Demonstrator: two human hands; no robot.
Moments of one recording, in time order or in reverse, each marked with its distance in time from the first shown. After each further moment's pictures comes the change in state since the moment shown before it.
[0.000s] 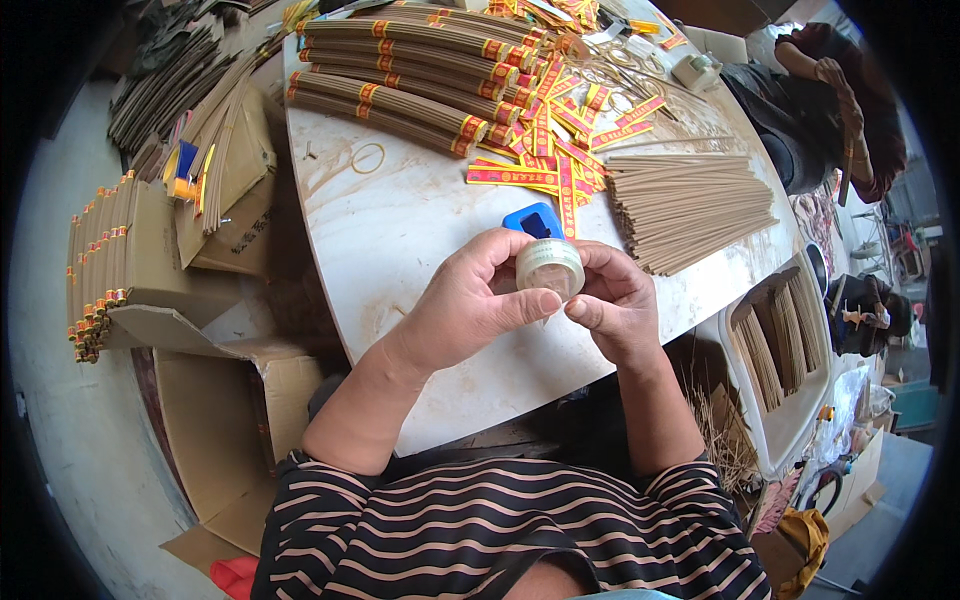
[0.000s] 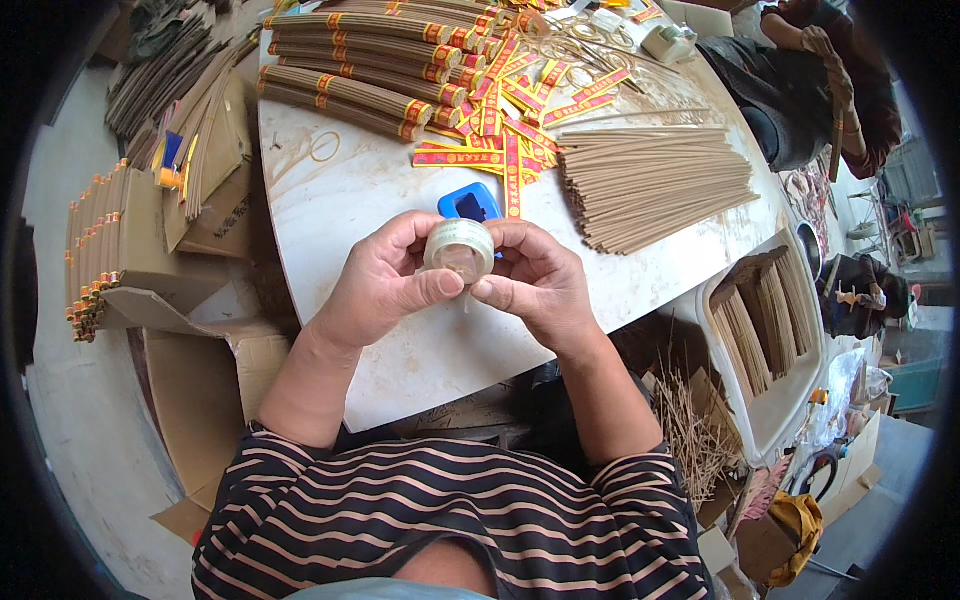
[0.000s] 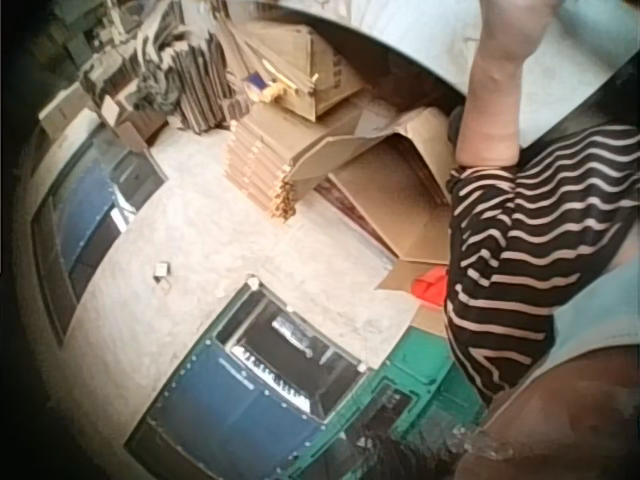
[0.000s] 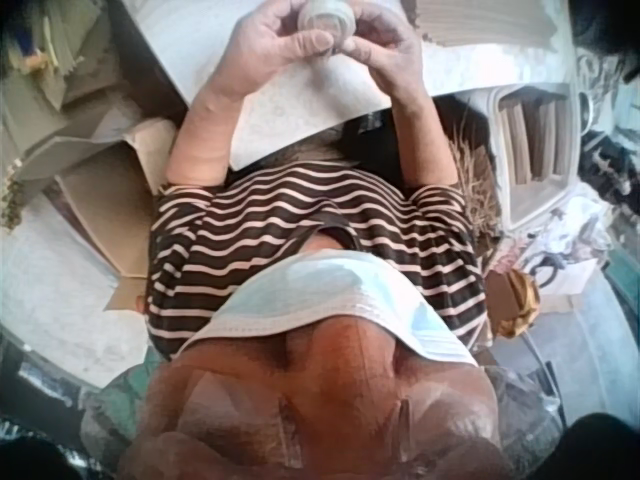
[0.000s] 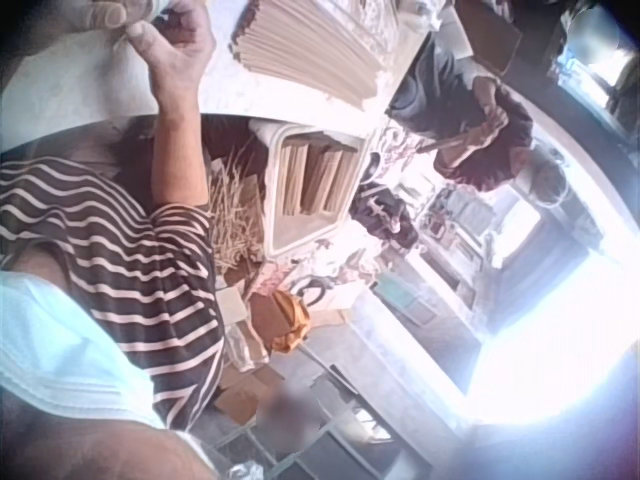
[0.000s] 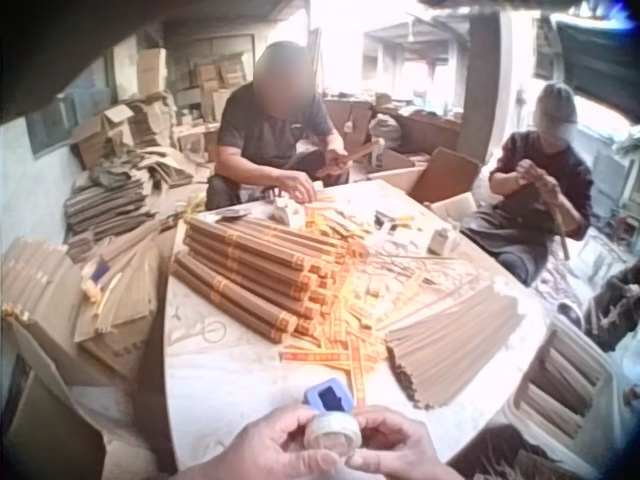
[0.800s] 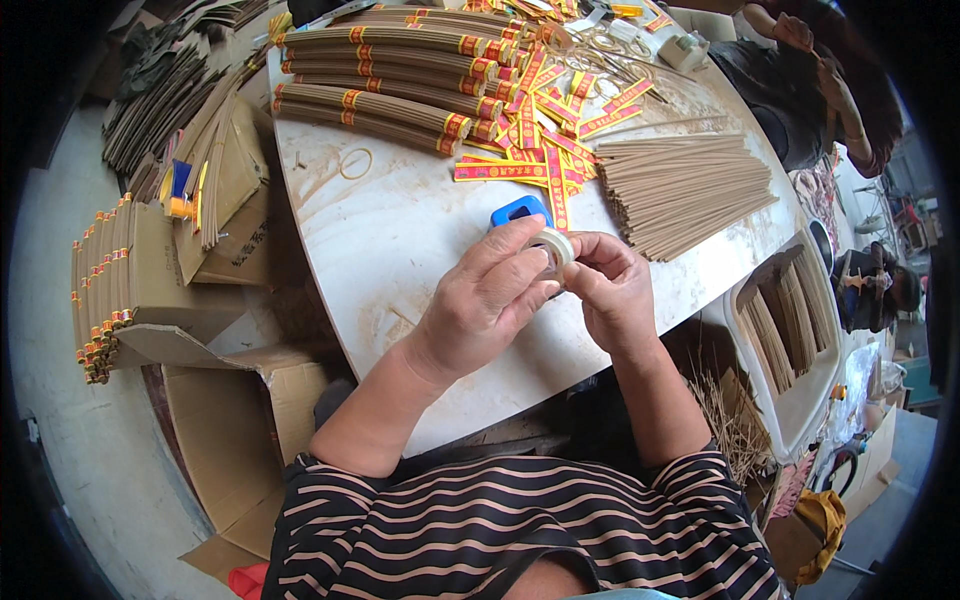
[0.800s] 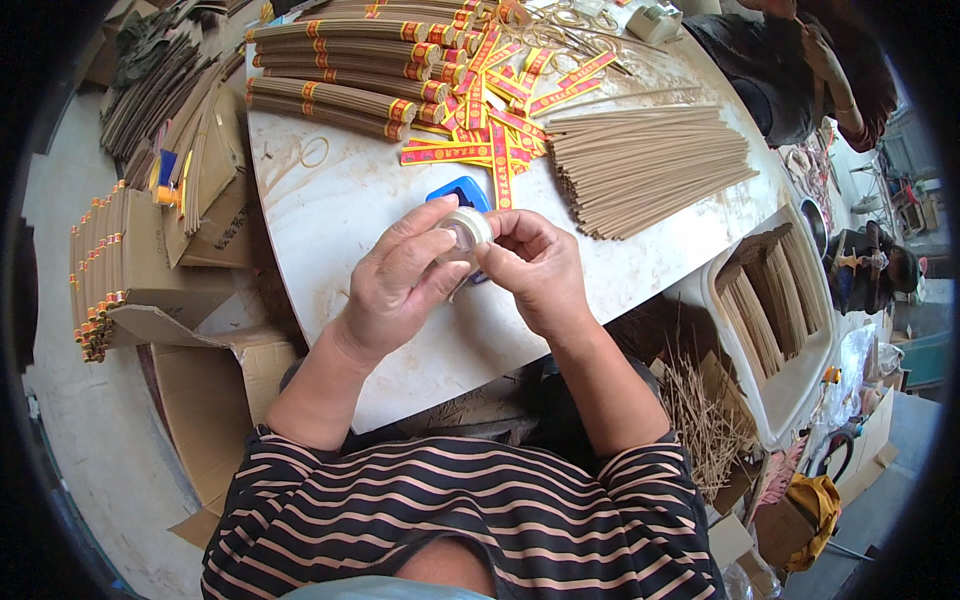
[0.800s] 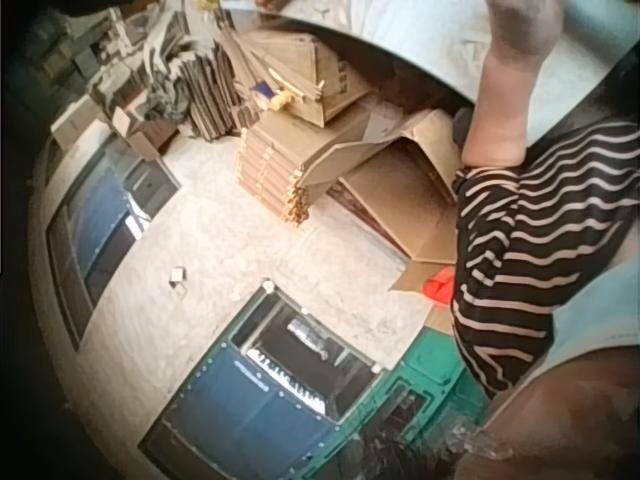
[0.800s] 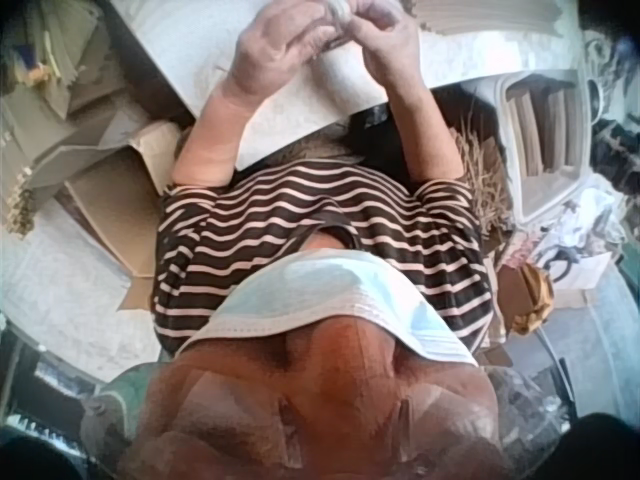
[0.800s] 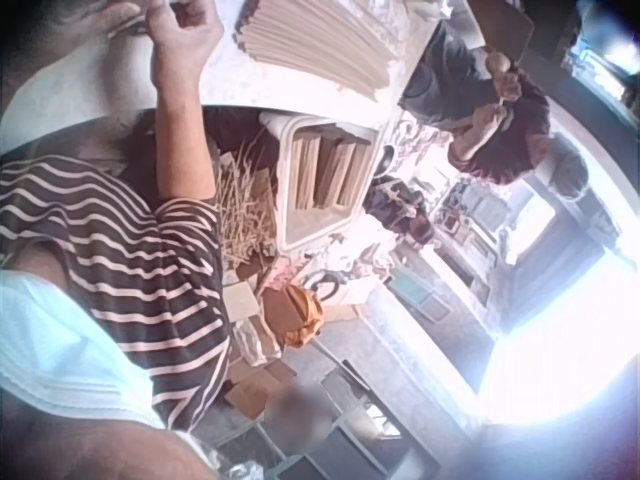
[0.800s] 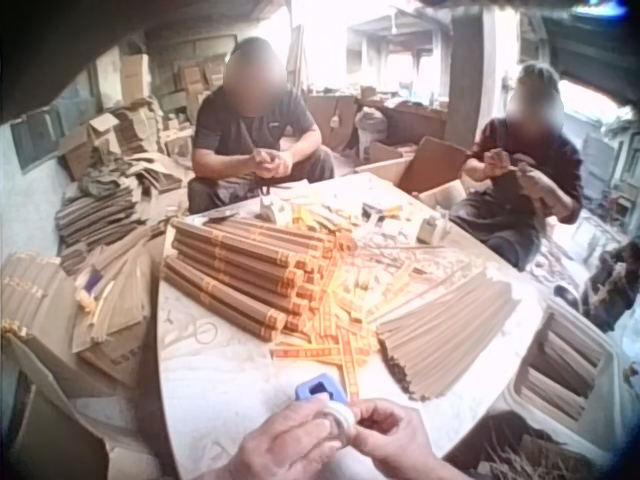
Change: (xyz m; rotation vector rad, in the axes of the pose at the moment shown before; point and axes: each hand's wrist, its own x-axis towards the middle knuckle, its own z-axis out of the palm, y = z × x) left_hand 0.013 -0.028 0.005 0.831 0.192 0.821; right_hand 0.001 0.007 -0.005 0.011 0.233 0.122
